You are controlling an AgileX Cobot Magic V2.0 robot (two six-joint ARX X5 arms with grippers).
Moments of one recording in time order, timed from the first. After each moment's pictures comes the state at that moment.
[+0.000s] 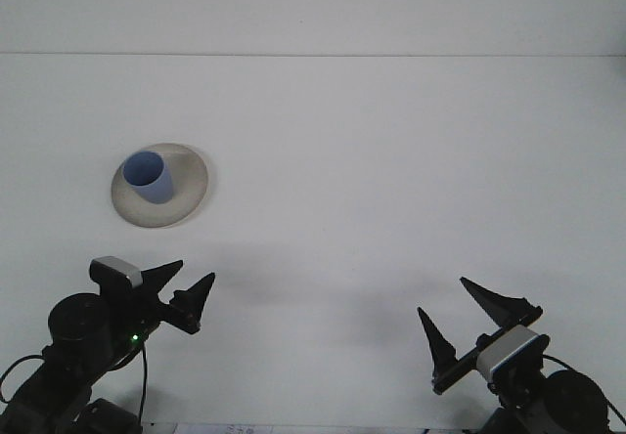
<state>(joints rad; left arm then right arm) -0.39 0.51 0.65 -0.36 0.19 -0.28 0.76 0.19 0.58 -0.51 0.16 0.02</state>
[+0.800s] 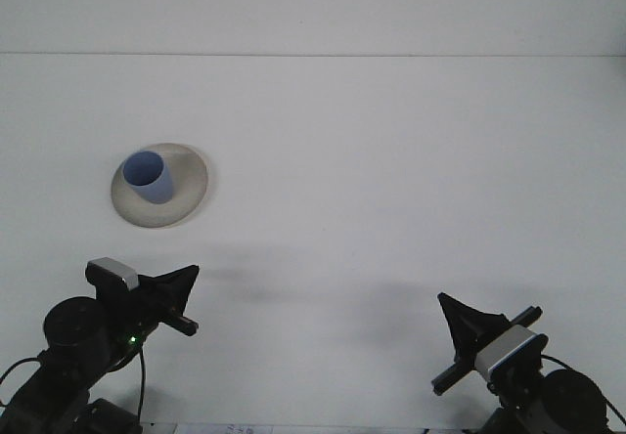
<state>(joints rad) -0.39 0.49 0.65 -0.35 0.19 -0.28 0.76 0.19 0.58 -0.53 0.16 0.02</state>
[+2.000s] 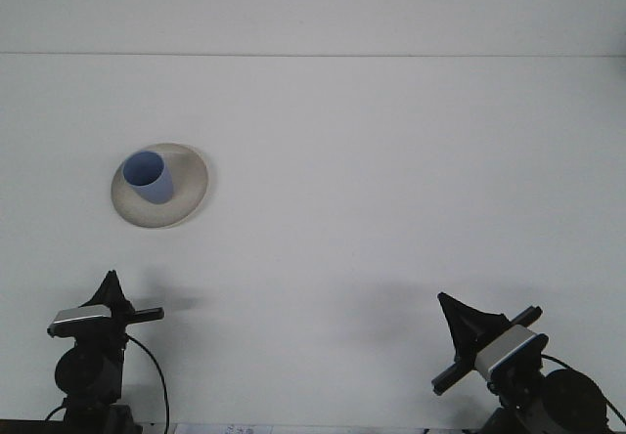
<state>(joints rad) -0.04 0.01 0.03 0.00 -0.24 0.04 0.76 0.19 0.58 -0.52 0.16 0.02</state>
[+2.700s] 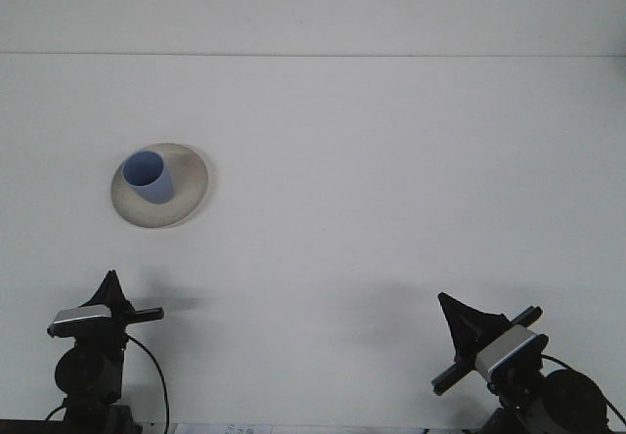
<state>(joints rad) -0.04 0.01 0.03 0.00 -0.24 0.04 0.76 0.19 0.58 -0.52 0.16 0.02</state>
